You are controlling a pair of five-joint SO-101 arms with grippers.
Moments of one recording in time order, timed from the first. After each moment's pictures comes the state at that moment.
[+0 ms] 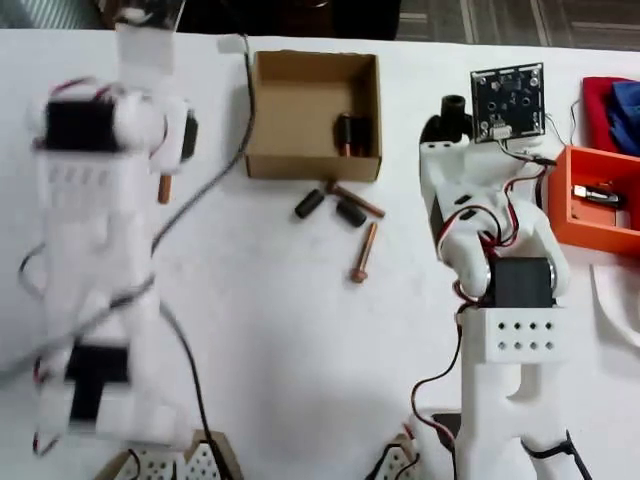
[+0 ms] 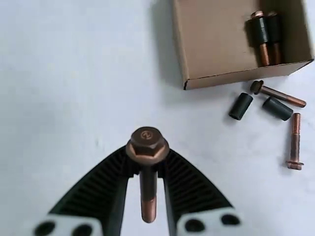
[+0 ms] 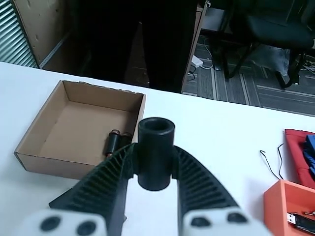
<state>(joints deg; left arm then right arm) -4.3 -5.4 -30.7 98.8 -5.2 -4.9 -42.2 26.5 46.2 9.4</state>
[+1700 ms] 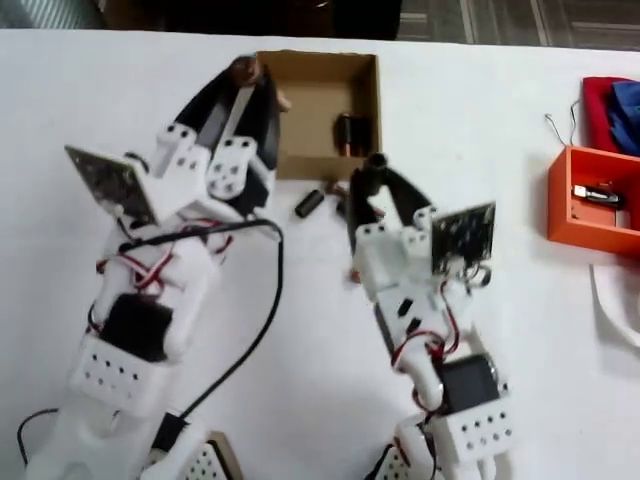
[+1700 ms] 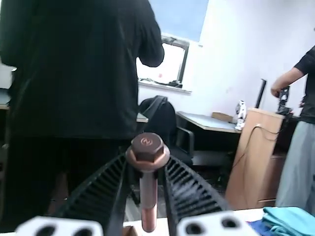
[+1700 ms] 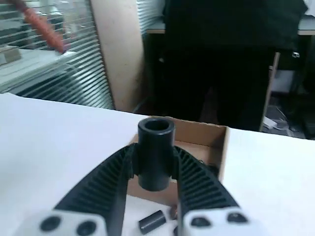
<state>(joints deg) 15.7 -53.1 39.6 8.4 13.9 -22.4 -77.3 68.5 21.6 -1.3</state>
